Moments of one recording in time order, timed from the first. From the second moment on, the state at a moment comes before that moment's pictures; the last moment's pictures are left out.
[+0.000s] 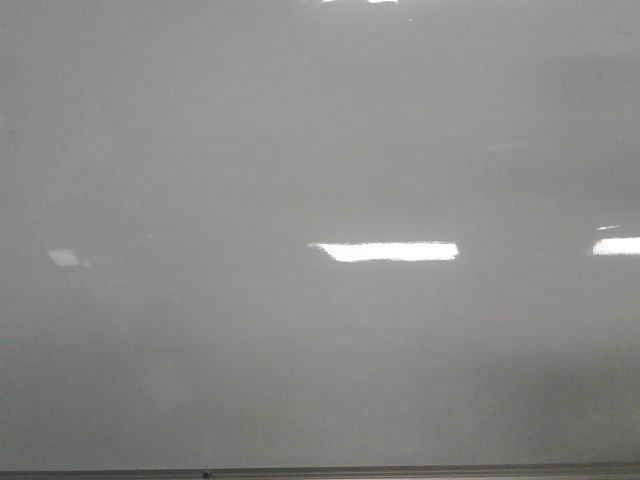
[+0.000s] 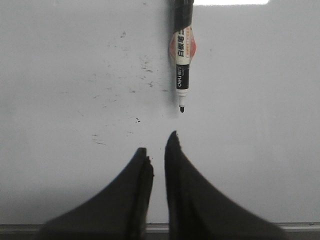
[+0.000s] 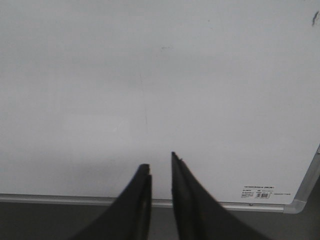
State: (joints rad) left arm -0.02 0.64 -0.57 0.05 0.57 -0.05; right arm -0.04 0.72 -0.67 0.03 0.67 -0.04
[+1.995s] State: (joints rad) left arm -0.06 1.48 -0.90 -0.01 0.32 -0.01; right arm -0.04 0.75 -0.67 0.03 0.67 -0.04
